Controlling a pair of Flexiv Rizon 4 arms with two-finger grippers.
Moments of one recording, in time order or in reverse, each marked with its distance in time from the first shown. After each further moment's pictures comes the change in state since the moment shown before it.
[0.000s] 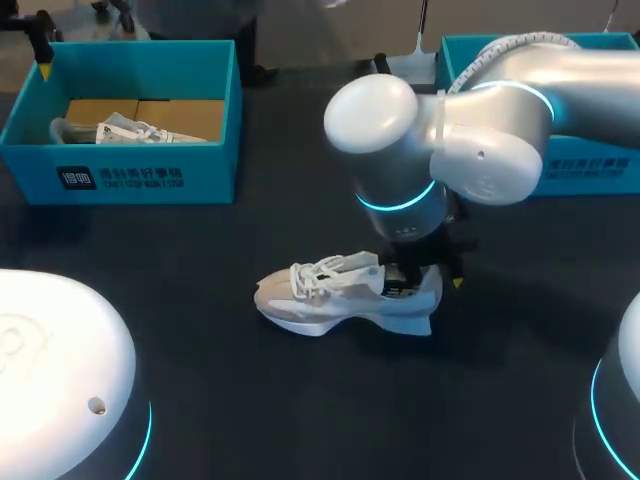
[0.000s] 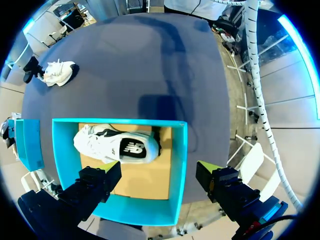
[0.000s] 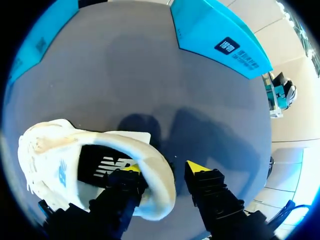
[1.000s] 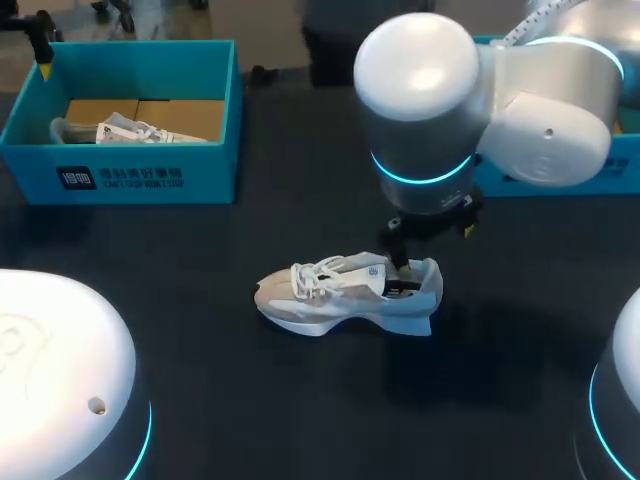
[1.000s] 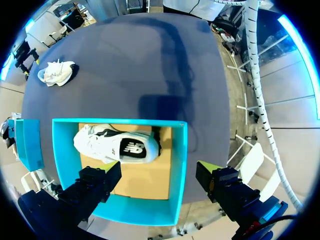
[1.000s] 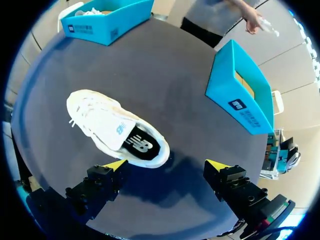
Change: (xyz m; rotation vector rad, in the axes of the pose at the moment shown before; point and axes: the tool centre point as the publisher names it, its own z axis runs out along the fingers) left arm 0.000 0.000 0.000 0.000 0.000 0.000; right arm -0.016 -0.001 -0.105 -0.202 0.103 -0.466
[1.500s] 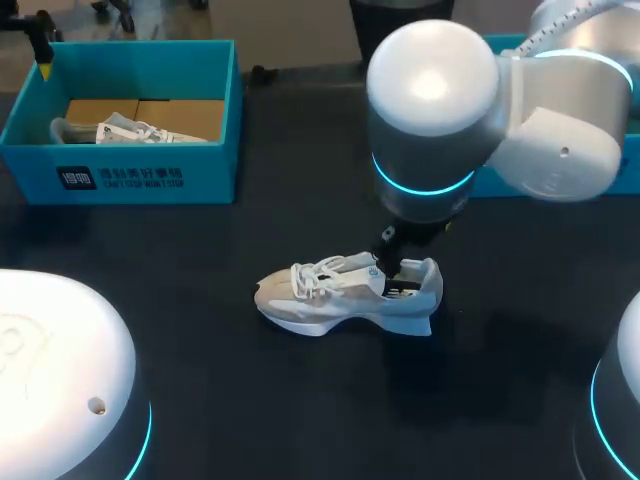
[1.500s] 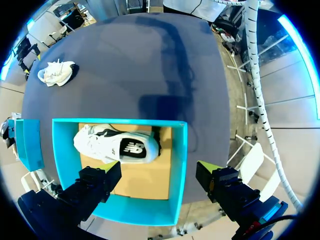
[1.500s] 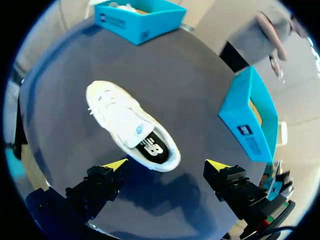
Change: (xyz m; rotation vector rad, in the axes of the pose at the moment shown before) left arm 0.000 0.000 0.000 0.000 0.000 0.000; right arm 0.020 0.006 -0.014 -0.098 0.051 -0.278
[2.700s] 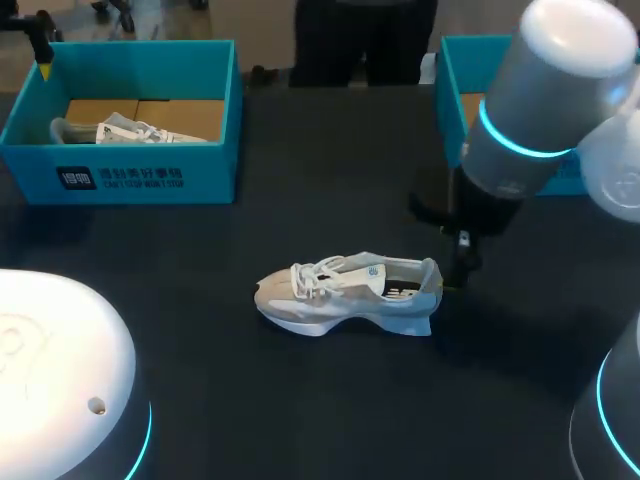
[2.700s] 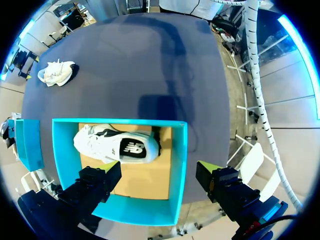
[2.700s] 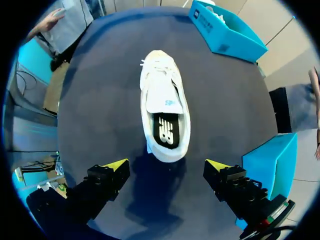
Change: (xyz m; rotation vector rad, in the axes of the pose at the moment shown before) left arm 0.000 0.000 0.000 0.000 0.000 0.000; right arm -0.036 -0.034 0.036 -0.131 0.306 -0.621
